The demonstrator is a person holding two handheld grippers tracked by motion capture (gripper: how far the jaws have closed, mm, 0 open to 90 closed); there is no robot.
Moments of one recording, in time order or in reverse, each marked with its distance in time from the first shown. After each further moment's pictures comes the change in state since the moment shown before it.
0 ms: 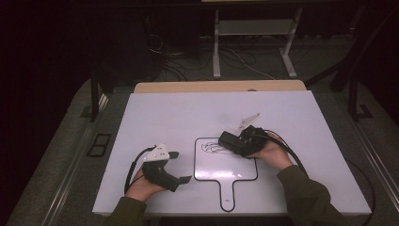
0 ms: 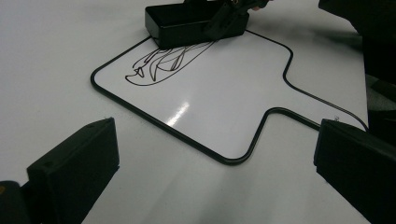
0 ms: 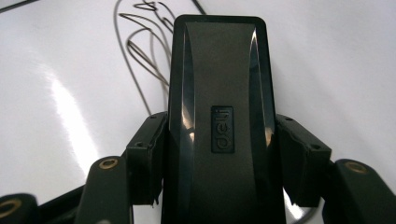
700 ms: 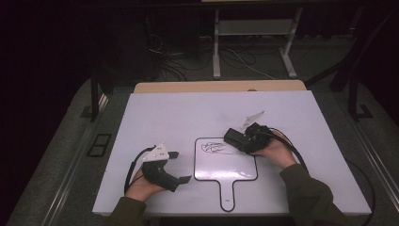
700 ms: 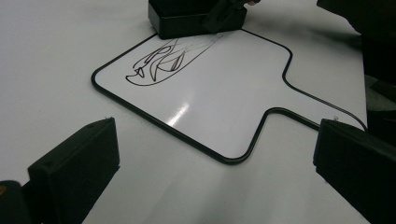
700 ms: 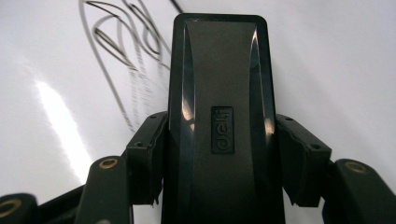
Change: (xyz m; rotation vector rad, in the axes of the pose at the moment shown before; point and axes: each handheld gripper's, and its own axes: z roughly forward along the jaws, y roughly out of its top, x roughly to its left) left arm 0.000 0.000 -0.001 0.000 -0.001 -0.002; right arm -0.013 -0.007 -0.006 0.023 -0.053 0.039
